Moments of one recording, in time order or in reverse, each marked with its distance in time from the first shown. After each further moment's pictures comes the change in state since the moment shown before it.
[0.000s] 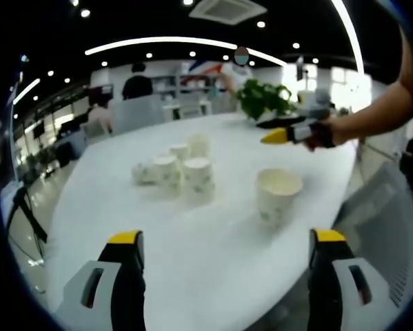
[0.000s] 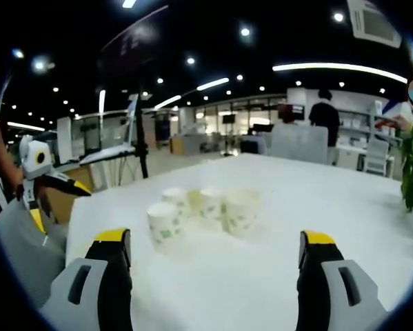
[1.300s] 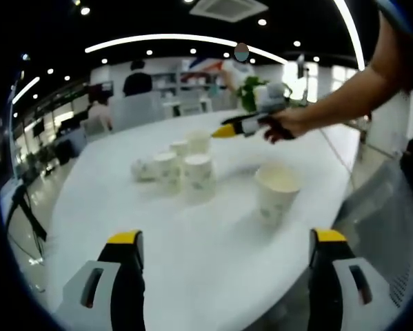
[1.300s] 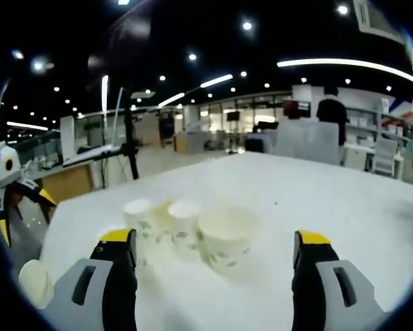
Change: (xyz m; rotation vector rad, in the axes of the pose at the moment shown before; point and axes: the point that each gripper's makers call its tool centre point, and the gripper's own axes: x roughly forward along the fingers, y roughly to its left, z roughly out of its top) left arm 0.004 0.000 -0.003 0.000 0.021 0.002; right arm 0.105 -0.044 0.007 -0.002 0.022 0.036
